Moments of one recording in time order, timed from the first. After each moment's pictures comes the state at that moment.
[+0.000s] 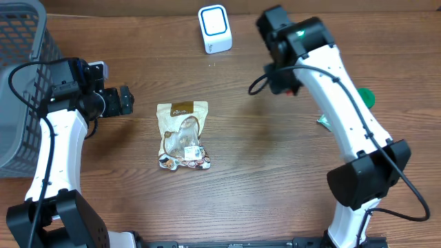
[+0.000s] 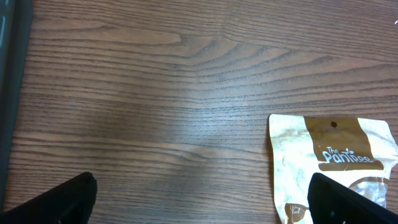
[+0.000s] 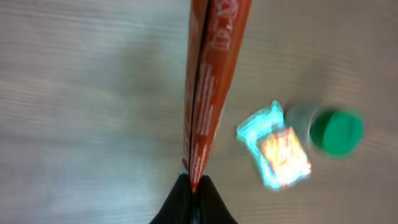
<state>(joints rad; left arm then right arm) 0.24 1.59 1.21 -0.68 0.16 0.06 0.37 2.00 2.09 -1.58 0.27 0.15</state>
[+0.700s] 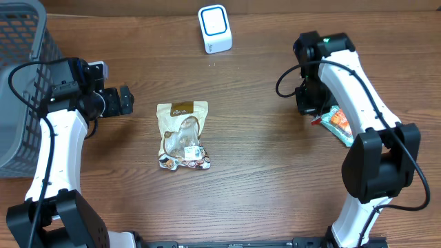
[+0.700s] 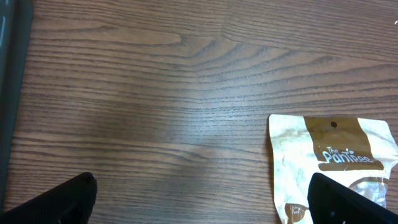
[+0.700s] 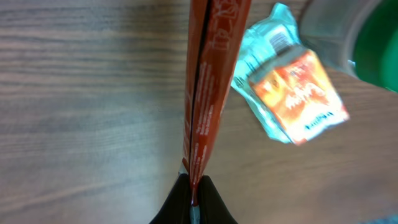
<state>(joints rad) 0.24 1.59 1.21 -0.68 0.16 0.06 0.19 2.00 1.72 -1.46 0.22 0.18</state>
